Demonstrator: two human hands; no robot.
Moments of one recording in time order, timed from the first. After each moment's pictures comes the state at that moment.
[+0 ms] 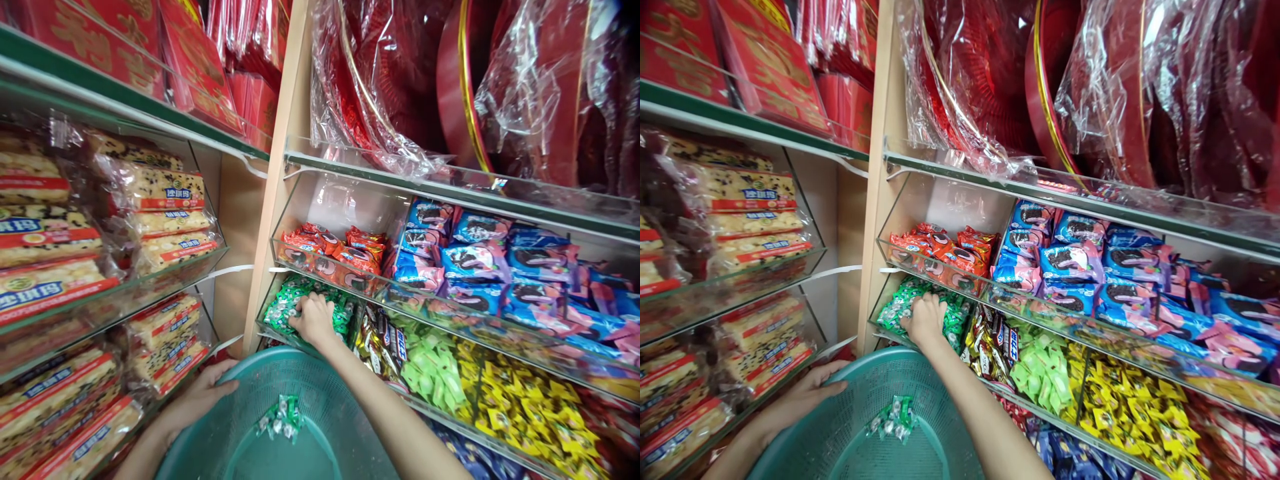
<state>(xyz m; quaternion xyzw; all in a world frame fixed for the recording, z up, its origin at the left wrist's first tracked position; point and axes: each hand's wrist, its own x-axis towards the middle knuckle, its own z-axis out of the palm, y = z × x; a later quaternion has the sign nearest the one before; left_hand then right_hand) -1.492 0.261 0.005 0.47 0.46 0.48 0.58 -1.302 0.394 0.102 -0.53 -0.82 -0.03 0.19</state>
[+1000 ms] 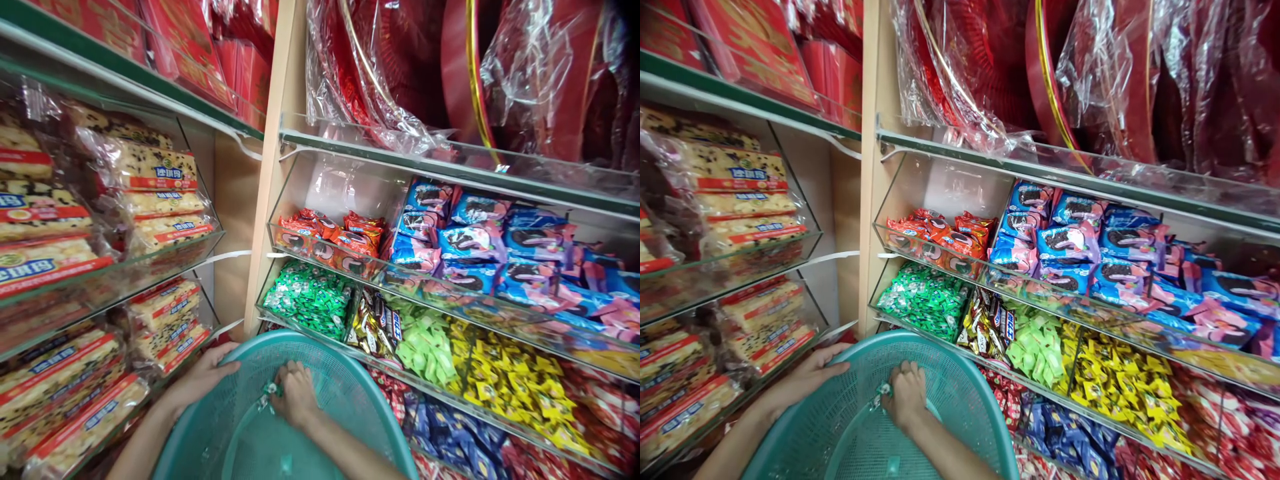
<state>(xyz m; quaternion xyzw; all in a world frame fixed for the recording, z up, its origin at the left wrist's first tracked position) -1.495 0.261 0.002 0.50 0.48 0.45 0.57 -1.287 0.309 -0.042 -0.50 -0.85 0.13 0.09</state>
